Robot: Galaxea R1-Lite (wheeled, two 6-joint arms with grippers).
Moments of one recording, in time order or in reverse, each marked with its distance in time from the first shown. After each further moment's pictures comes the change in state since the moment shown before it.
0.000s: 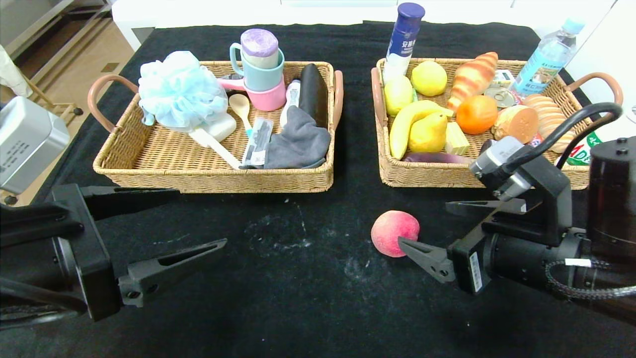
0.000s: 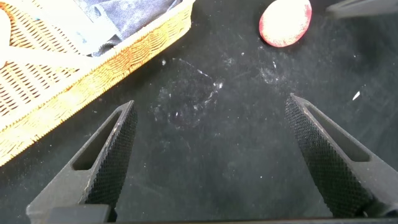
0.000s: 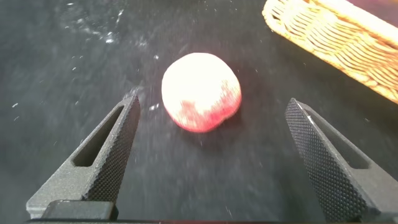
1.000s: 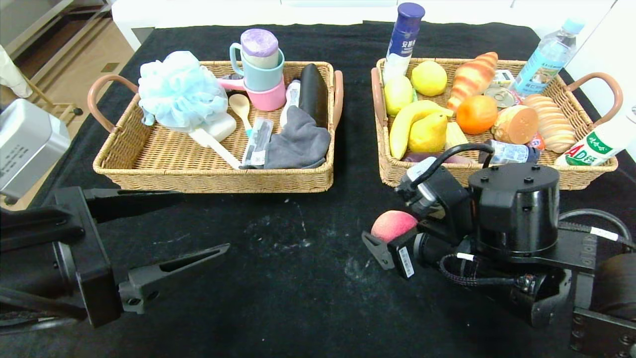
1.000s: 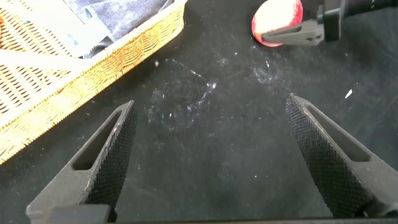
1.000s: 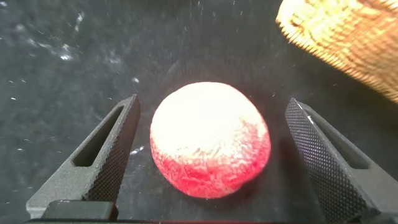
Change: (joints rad) left arm -0.021 -0.003 0.004 0.001 -0.001 -0.001; right arm 0.037 0.238 -0.047 -0.195 -0.151 -0.020
